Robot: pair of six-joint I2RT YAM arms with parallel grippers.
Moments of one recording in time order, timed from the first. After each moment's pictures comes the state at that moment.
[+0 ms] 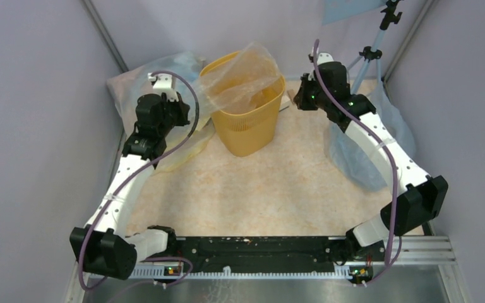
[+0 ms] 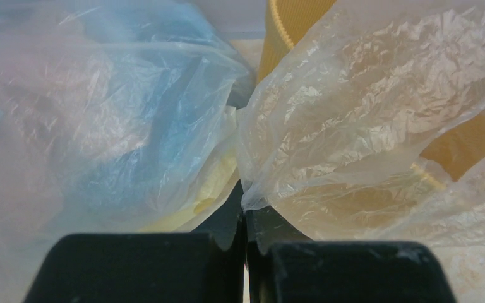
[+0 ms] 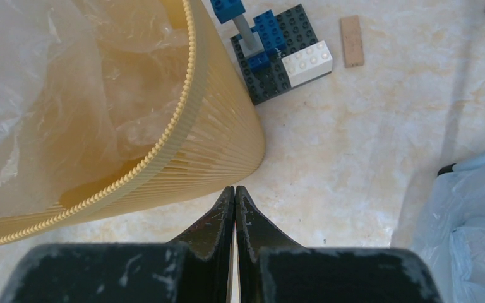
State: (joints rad) left arm -0.19 1.16 1.10 -0.21 0.02 -0.15; right arm 0.43 1.48 1.55 -0.56 0.03 0.32
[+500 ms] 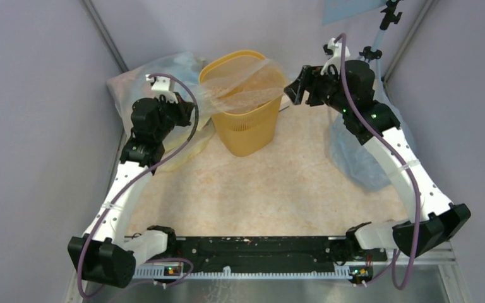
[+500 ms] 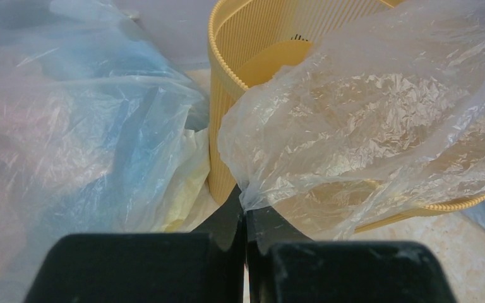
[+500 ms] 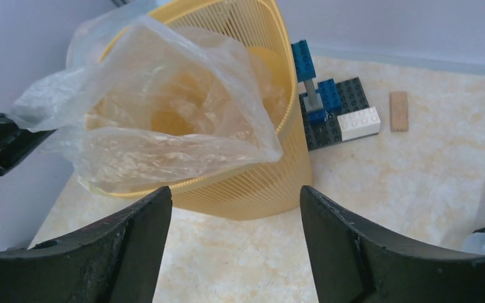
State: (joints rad) left arm -0.17 1.09 1.05 -0.09 0.19 -0.19; right arm 0.43 1.33 1.52 -0.46 -0.12 0.32
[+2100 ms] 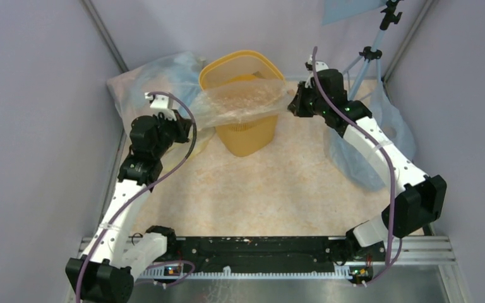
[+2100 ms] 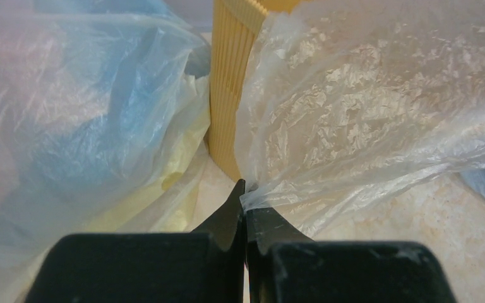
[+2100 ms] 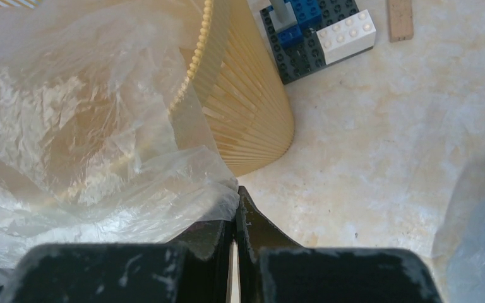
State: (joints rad) left arm -0.17 0.94 0.91 -0.14 0.18 -0.19; right arm 0.43 1.47 1.46 -0.49 -0.07 0.38
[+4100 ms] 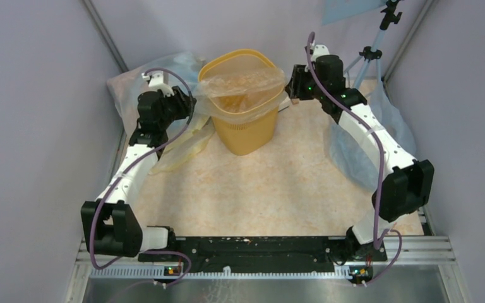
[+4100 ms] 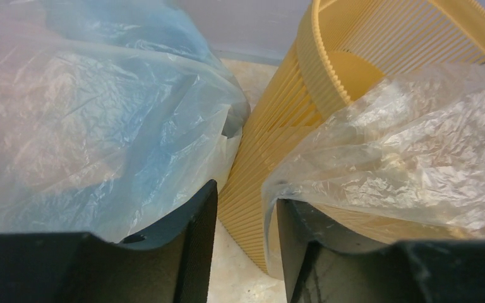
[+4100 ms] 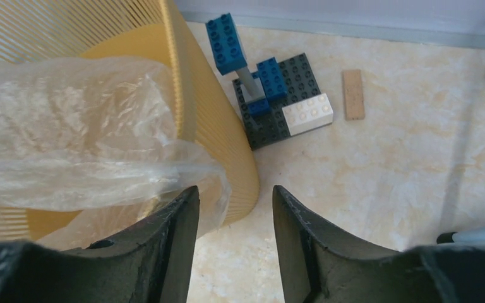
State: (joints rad) left arm -0.08 1.31 1.03 0.09 0.20 -0.36; right arm 0.37 1.63 1.58 -0.38 -0.04 0.26
